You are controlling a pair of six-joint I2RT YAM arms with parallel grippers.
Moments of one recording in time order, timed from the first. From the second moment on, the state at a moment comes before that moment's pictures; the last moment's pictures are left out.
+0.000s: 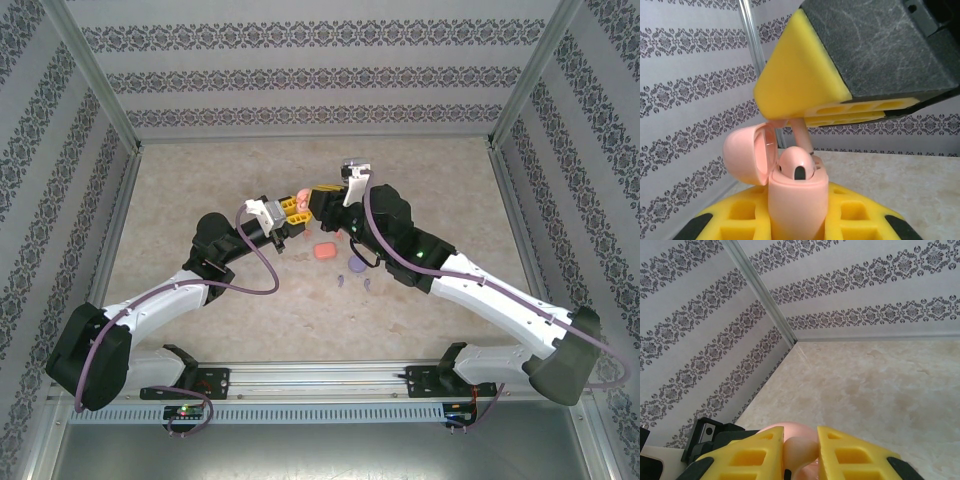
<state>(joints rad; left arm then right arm) -0.51 1.25 0.63 0.81 0.54 0.13 0.86 1.22 1.10 -0.06 0.13 0.53</state>
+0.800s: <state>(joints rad) -0.51 1.25 0.63 0.79 0.54 0.12 0.86 1.21 1.06 -0.02 0.15 0.52</state>
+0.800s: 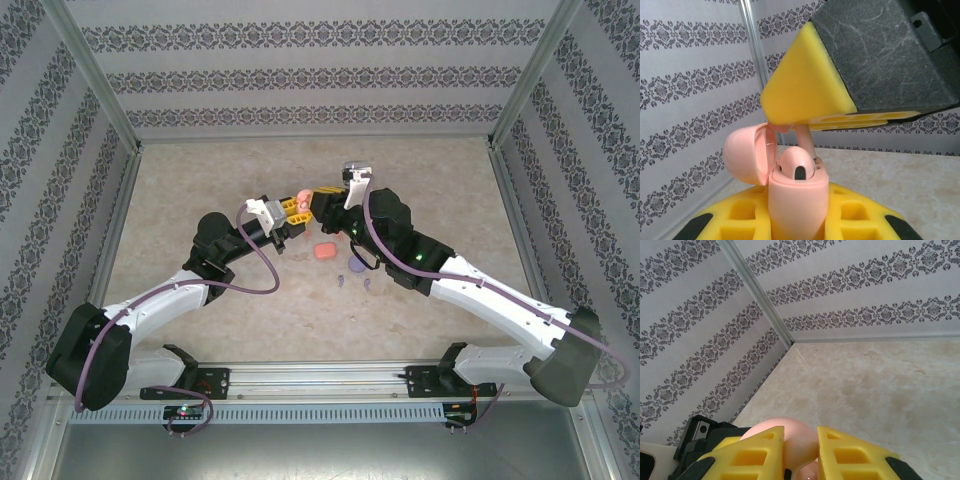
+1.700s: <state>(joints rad) -0.51 1.25 0.63 0.76 0.53 0.10 0.89 1.24 1.06 0.00 0.22 0.47</state>
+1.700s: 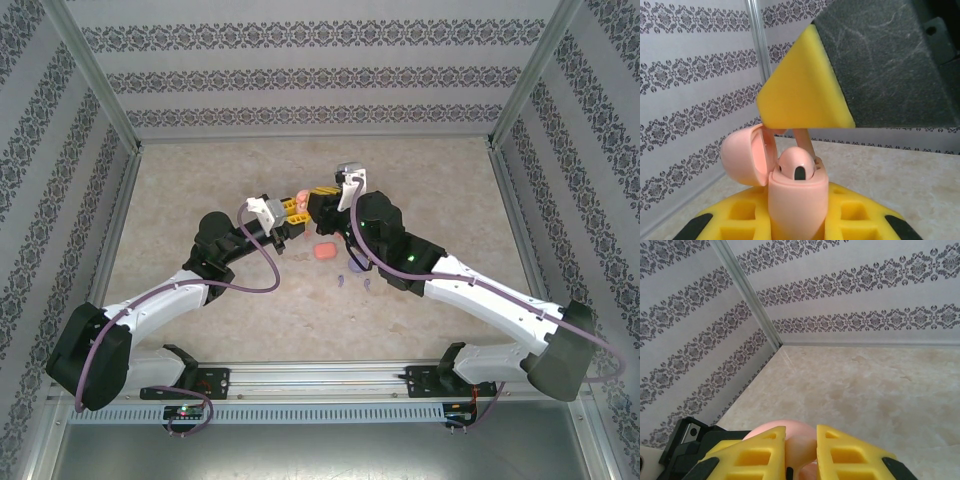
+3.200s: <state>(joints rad) -0.53 1.20 0.63 0.79 0.53 0.10 0.91 1.19 1.07 -0.06 0.24 0.50</state>
